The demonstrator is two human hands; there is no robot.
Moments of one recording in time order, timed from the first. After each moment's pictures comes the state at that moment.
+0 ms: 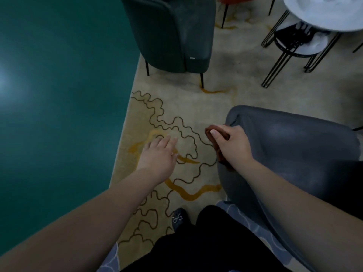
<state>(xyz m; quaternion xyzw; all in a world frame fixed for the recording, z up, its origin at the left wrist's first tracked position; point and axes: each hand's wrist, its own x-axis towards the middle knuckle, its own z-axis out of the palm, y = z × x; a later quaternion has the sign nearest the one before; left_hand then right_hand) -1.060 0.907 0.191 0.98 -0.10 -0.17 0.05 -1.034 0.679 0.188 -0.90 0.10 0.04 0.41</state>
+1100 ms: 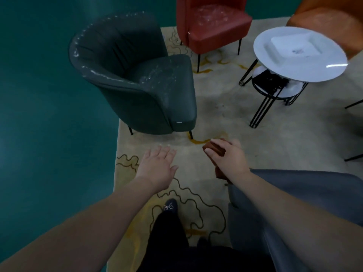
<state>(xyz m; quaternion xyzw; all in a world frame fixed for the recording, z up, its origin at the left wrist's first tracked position) -0.651 0.909 0.210 0.96 -0.24 -0.15 -0.03 -0.680 0.670 0.191 -0.92 0.17 0.02 0.35</state>
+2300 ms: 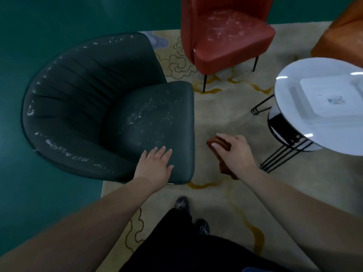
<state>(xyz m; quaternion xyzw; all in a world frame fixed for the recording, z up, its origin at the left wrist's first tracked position) -0.235 0.788 0.169 0.97 -0.16 -0.20 -0.02 -0.240 0.522 0.188 -0.92 0.14 0.03 0.36</state>
